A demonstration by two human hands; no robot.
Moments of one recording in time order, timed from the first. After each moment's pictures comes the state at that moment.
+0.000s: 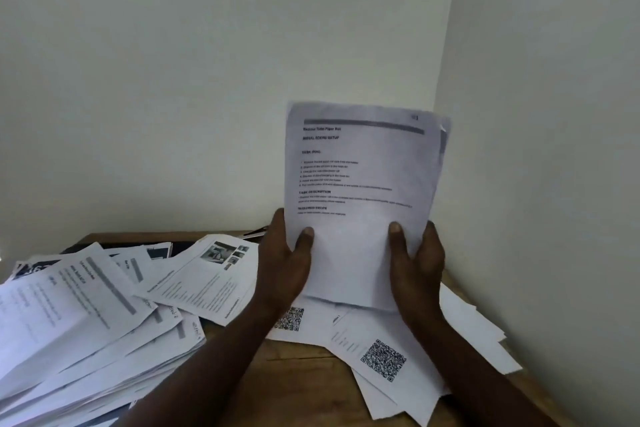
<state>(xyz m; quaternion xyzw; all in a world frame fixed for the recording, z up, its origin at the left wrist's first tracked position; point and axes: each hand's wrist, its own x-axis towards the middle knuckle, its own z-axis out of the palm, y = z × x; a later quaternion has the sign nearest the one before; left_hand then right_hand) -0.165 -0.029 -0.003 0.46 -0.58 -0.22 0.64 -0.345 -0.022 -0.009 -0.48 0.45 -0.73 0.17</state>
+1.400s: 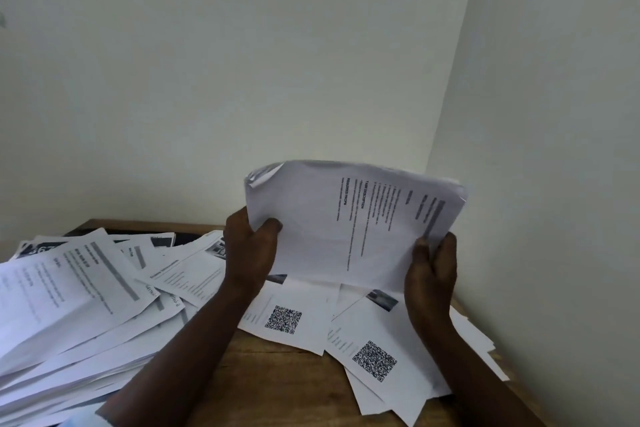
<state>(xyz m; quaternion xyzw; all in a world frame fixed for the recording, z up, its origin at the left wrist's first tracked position) -0.124 -0.029 0.014 0.49 -0.46 -0.24 0.70 -0.360 -0.021 -0.012 -0.45 0.50 -0.73 0.15</state>
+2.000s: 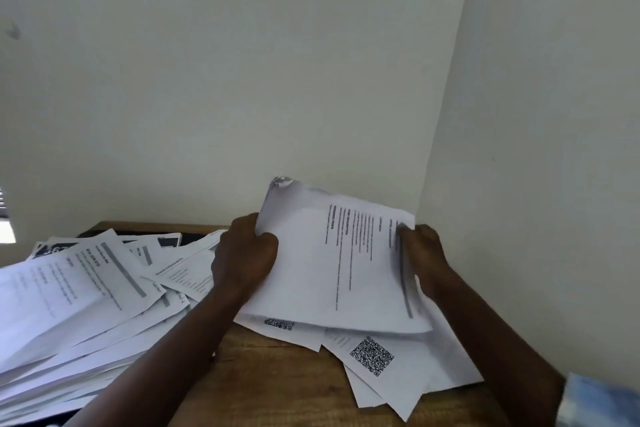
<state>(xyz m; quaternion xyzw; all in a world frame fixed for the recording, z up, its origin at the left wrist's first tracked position) -0.114 -0.003 0.024 0.65 -0.53 -0.17 0.52 -0.383 -0.066 0.014 -0.47 0.63 -0.54 0.30</state>
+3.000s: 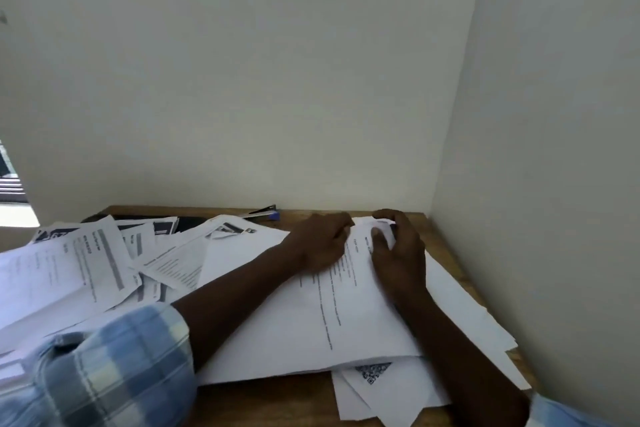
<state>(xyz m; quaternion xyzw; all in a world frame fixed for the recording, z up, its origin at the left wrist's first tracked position) -0.193 -0.095 -0.008 0.56 -0.80 -0.08 0.20 -0.361 -0.077 -0.046 -0.59 0.53 -0.58 0.17</state>
